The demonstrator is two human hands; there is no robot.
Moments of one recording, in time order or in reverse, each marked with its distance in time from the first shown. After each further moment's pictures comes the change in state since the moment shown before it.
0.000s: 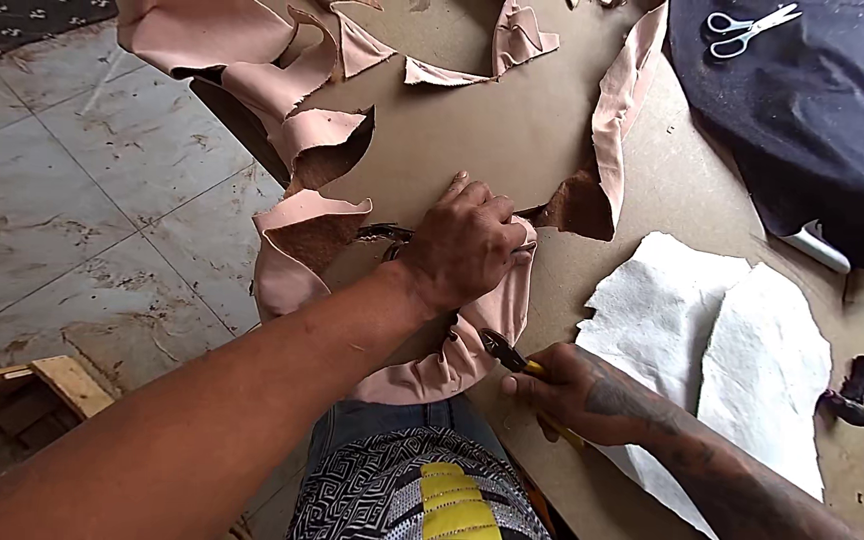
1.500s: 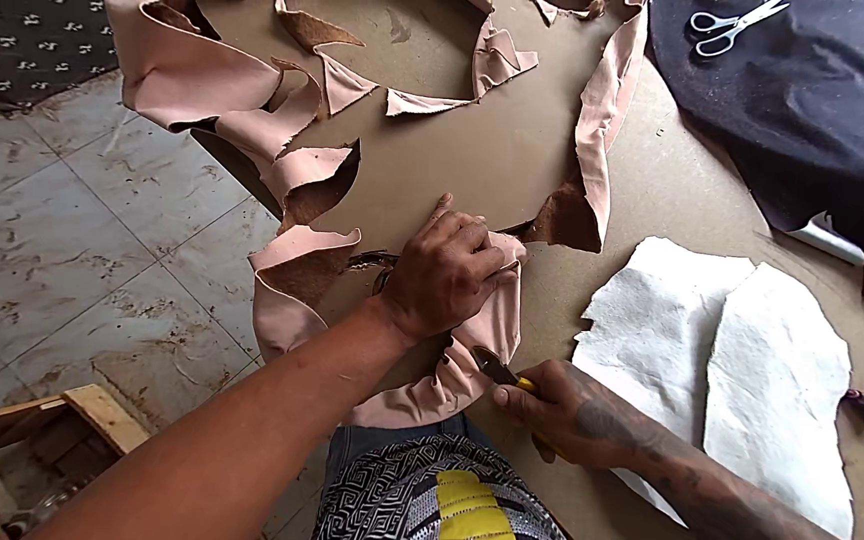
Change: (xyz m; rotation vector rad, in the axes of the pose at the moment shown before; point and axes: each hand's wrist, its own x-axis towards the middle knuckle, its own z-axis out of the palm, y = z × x) left_hand -0.012 -0.006 0.012 -0.080 0.135 0.008; right_hand 0.009 0.010 0.009 -0.004 0.057 -0.018
